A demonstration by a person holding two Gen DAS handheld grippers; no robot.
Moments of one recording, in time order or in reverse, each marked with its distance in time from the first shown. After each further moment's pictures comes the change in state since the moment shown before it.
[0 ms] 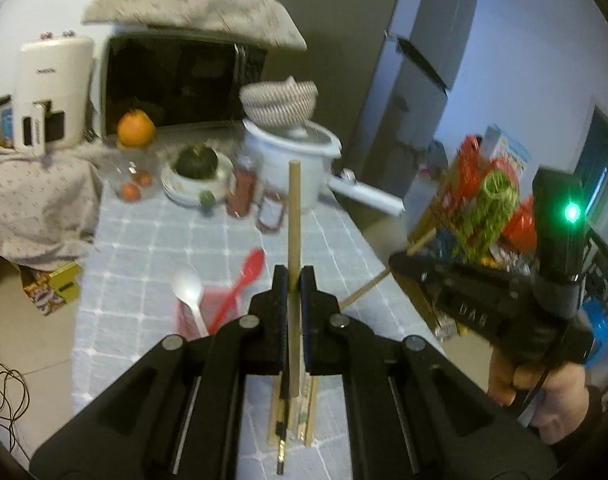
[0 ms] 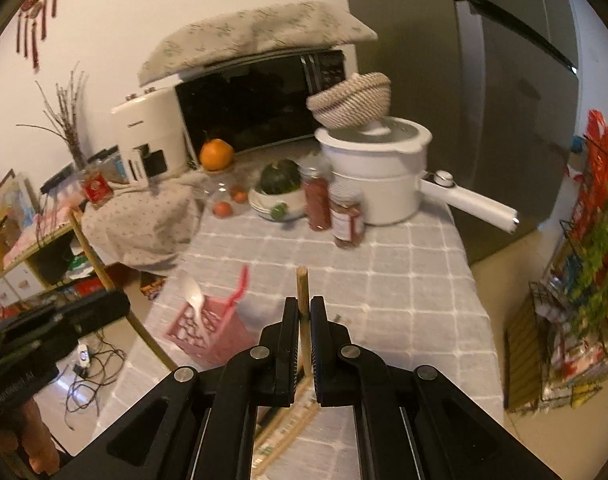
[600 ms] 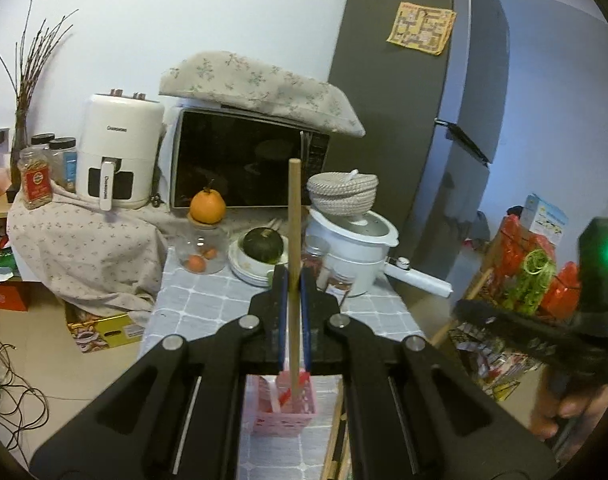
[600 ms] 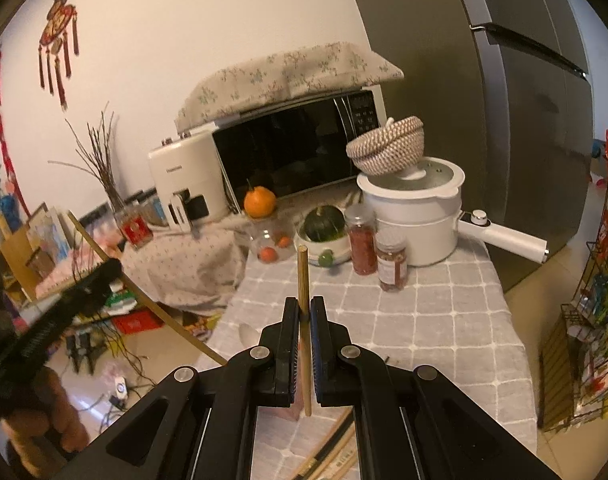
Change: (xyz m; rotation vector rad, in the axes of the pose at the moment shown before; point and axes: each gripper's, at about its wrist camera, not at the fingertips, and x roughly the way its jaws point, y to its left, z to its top) left arm -0.030 0.043 0.021 -0.054 -0.261 0.179; right arm -0.024 0.020 0.029 0.049 -0.128 0.123
